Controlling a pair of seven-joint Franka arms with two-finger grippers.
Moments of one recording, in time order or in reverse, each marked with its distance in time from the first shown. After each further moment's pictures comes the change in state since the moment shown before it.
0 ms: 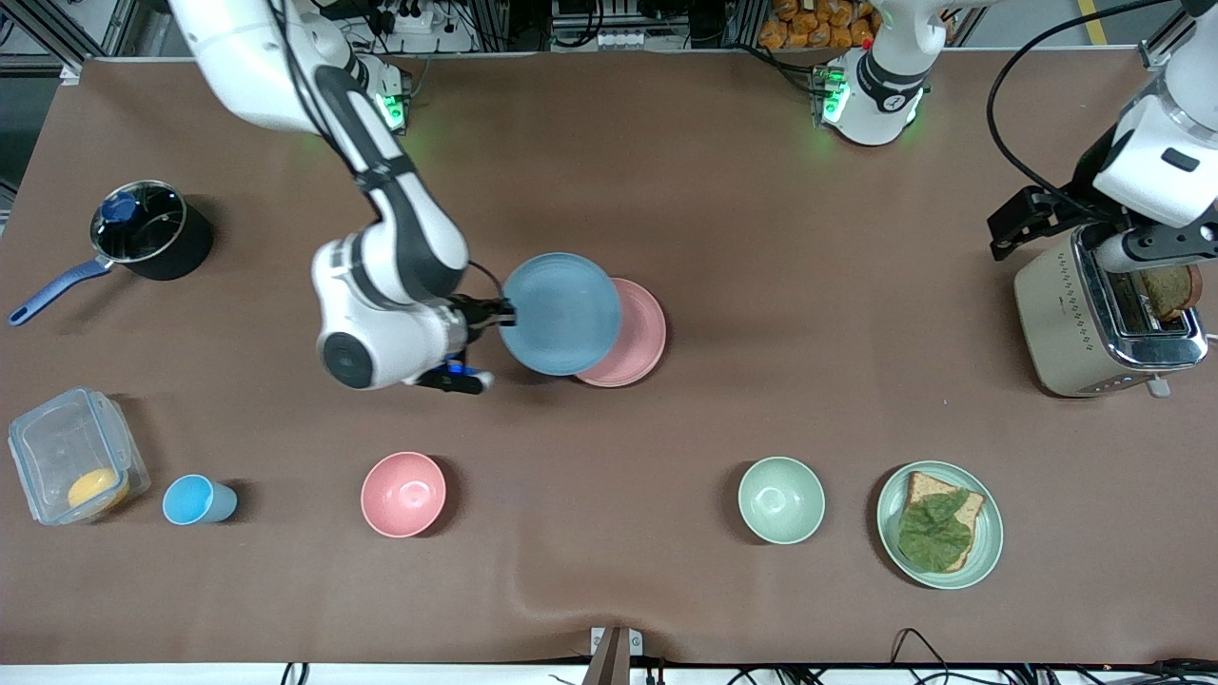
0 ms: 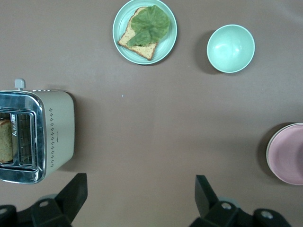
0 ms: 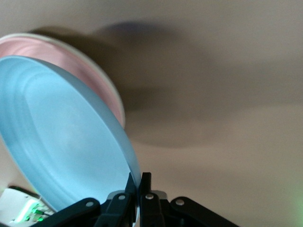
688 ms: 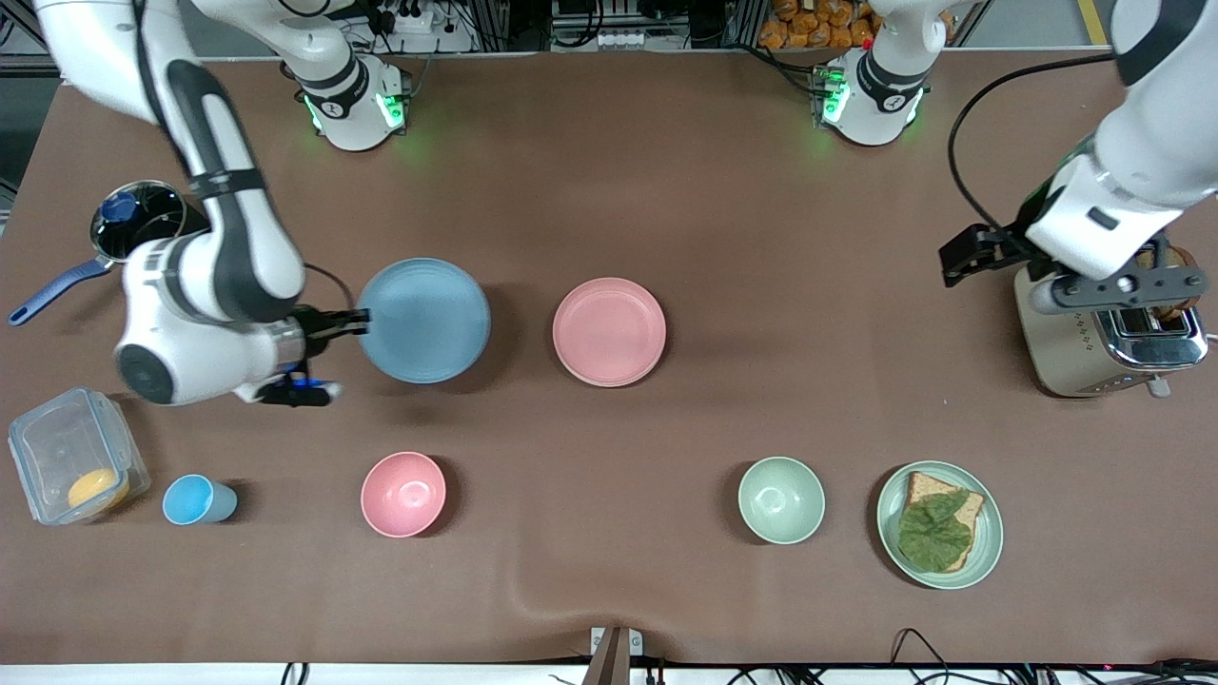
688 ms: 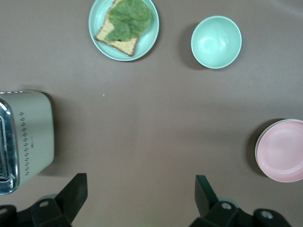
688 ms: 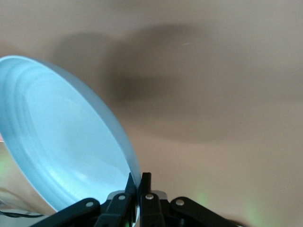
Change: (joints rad) left arm 0.237 0.066 -0.301 -0.002 0.001 0.038 -0.057; right arm -0.279 -0.171 0.000 -0.094 -0.253 -0.141 -0.211
